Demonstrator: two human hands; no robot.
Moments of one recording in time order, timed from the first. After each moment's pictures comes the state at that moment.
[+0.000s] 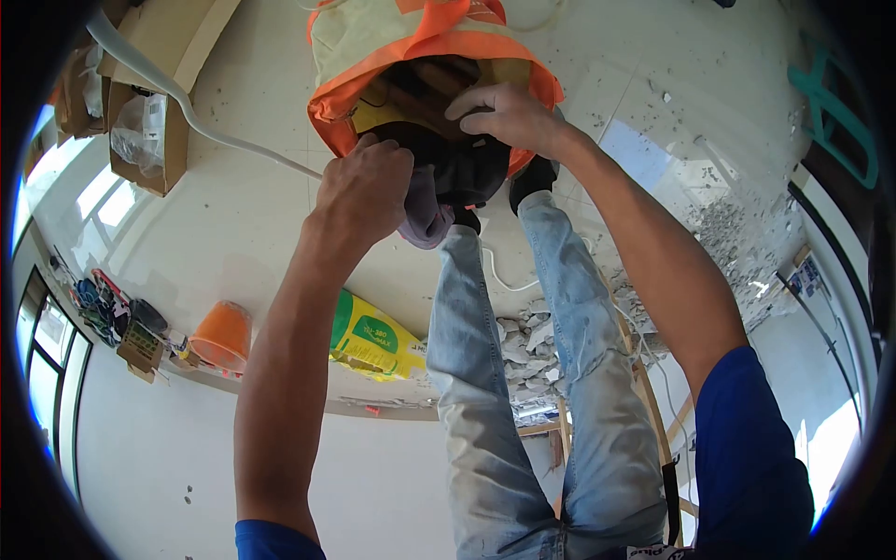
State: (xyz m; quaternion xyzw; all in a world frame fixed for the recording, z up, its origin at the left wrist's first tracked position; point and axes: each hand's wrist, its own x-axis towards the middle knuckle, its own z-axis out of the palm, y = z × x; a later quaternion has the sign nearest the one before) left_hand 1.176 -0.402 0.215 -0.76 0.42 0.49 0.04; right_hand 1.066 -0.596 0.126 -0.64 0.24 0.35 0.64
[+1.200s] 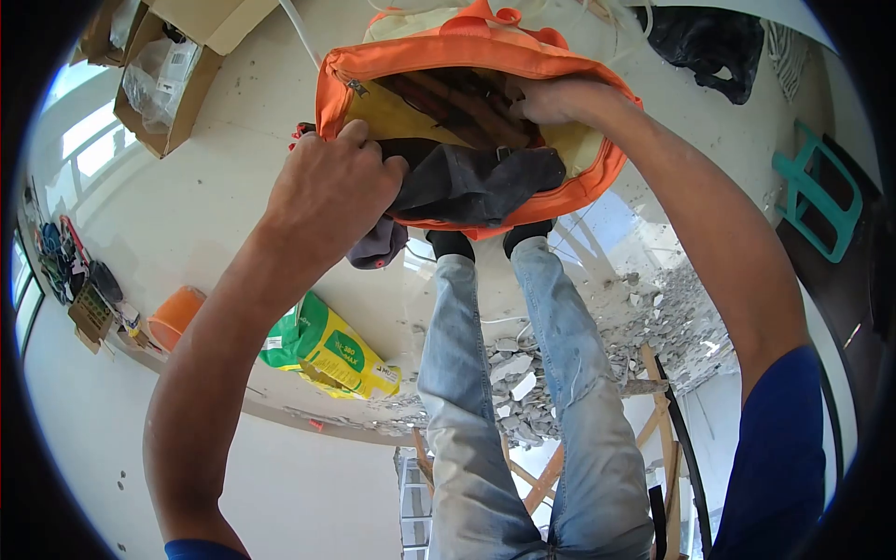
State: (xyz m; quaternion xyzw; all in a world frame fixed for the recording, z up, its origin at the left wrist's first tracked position) left_hand 1.243 -0.348 0.260 -0.76 0.56 0.30 0.12; right_hand 1.188 -0.621 0.142 -0.86 -0.02 0.47 0.21
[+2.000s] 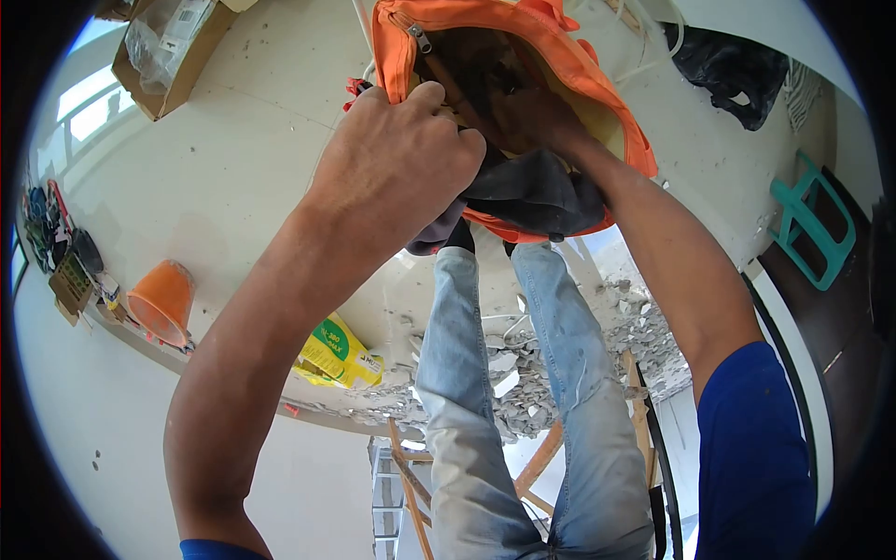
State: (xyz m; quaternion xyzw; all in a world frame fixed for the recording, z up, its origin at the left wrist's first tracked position) left_hand 1.232 -0.360 0.256 -0.81 0.53 0.25 -0.02; right_hand 1.145 -0.572 0.059 -0.86 0.05 0.48 0.18
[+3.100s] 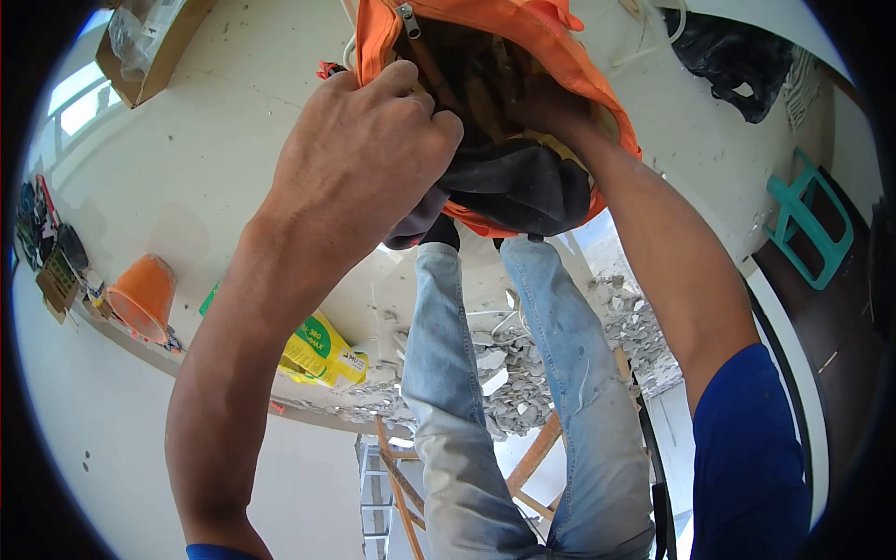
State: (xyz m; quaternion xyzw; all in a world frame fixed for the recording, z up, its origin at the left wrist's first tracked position) left_hand 1.208 -0.350 0.246 -0.84 0.49 0.24 -0.04; right_hand 1.124 -0.582 0.058 -0.91 0.11 0.37 0.18
